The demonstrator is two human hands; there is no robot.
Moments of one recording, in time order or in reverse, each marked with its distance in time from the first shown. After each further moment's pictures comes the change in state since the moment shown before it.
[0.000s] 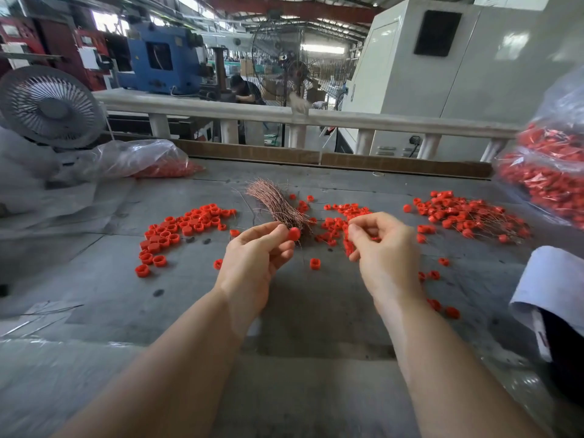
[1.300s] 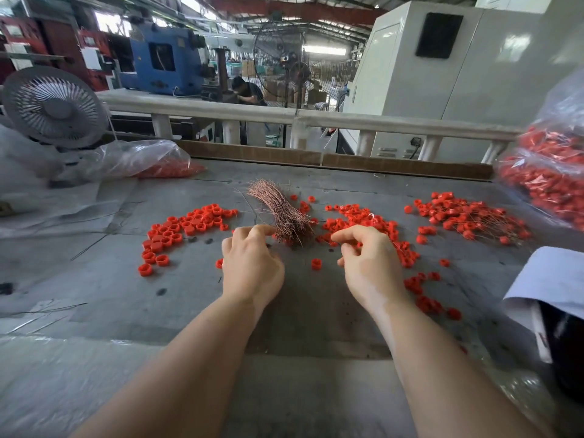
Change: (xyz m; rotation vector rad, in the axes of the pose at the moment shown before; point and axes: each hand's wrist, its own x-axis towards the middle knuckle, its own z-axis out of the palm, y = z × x) left_hand 0.005 -0.011 -0.014 1.337 0.180 0.394; right_hand -0.011 0.003 0.006 -0.285 -0.190 -0.017
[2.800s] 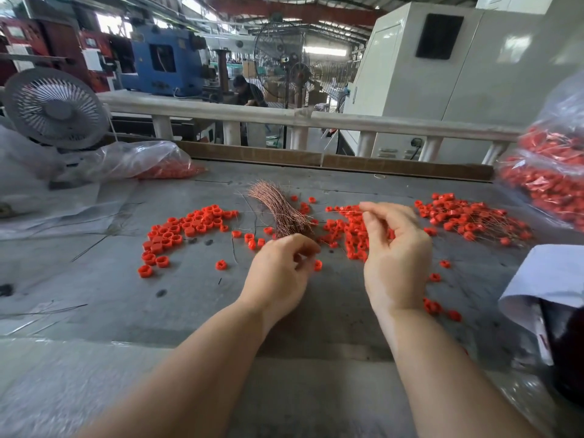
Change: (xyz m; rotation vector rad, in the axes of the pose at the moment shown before) left_hand -0.015 0.016 0.005 -0.177 -0.127 0.300; right_hand 0.002 -0.005 -0.010 0.178 0.472 -0.310
